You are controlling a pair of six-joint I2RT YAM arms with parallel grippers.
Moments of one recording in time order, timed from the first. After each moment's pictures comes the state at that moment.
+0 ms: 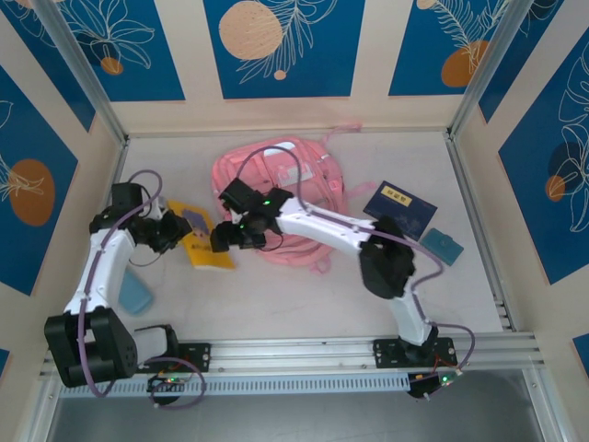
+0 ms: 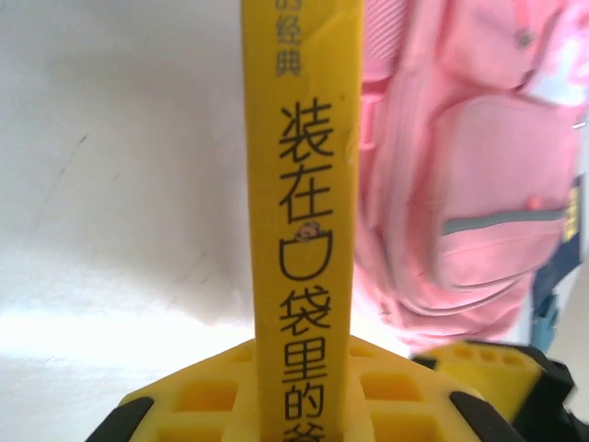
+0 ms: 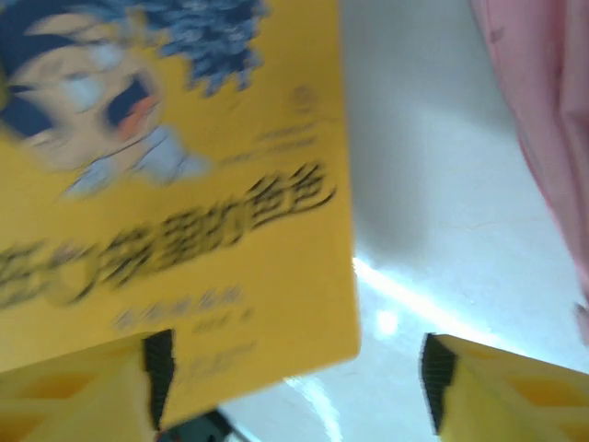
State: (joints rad) left arm 0.15 1.19 0.95 -0.86 0.54 -0.50; right arm 0.98 2.02 1.78 -0.78 -0.26 0.73
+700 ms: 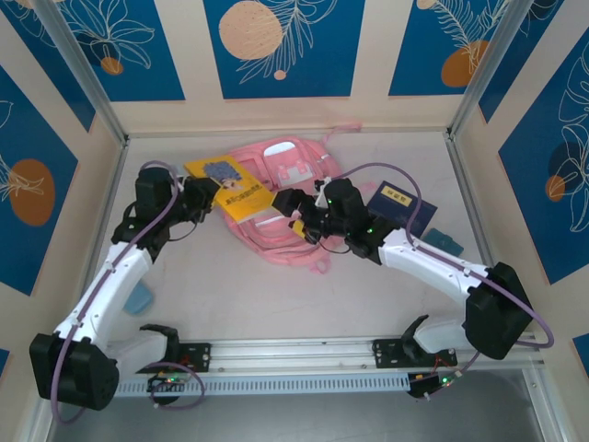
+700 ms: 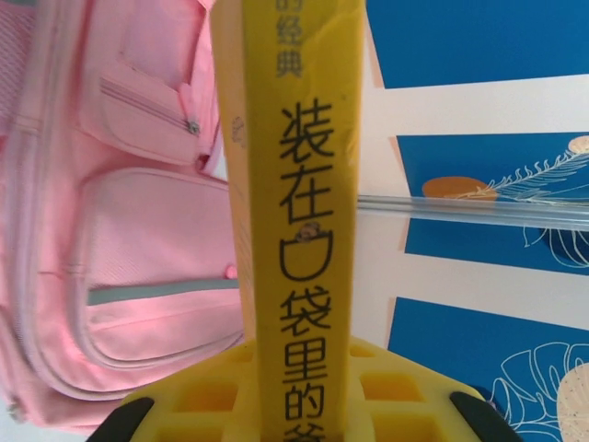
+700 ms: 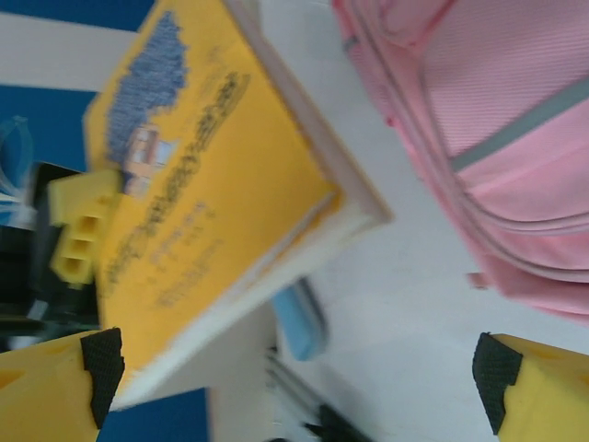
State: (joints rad) left arm -0.22 1.08 0.91 -0.27 0.40 -1.26; right arm 0.73 1.33 0.92 0.00 -0.33 1.29
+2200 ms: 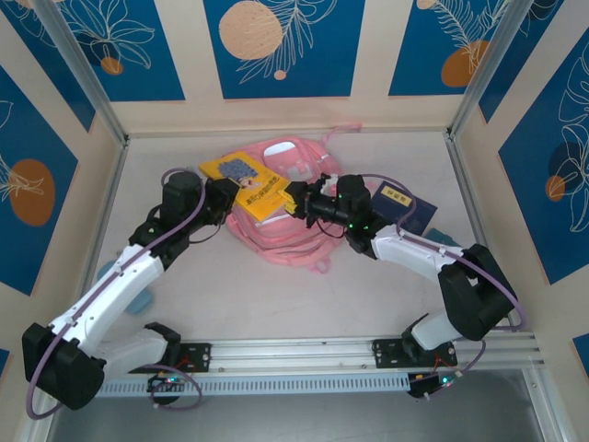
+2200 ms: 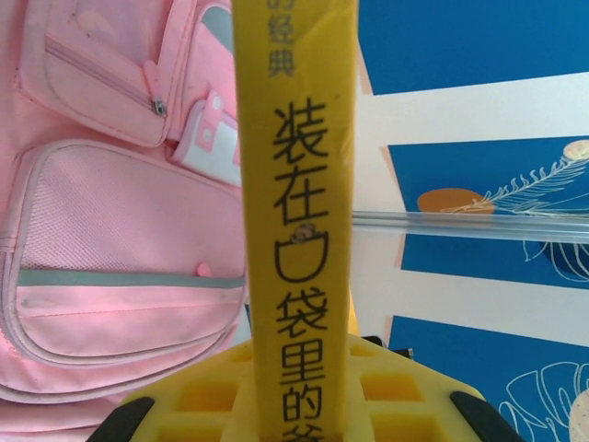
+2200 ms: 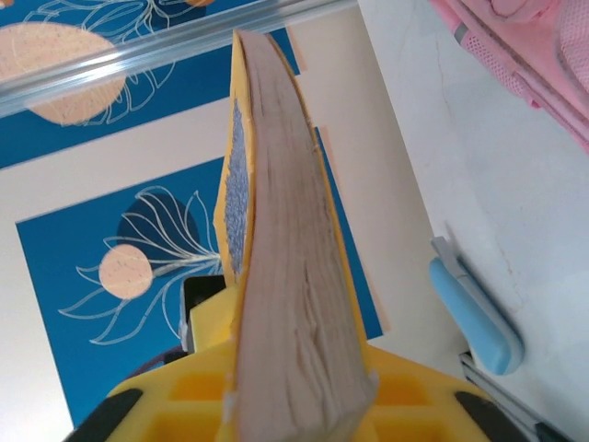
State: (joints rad) left arm -0.46 1.09 0.94 -0.26 0.10 -1.35; right arm 0.60 1.47 0.83 0.50 -0.48 1.76
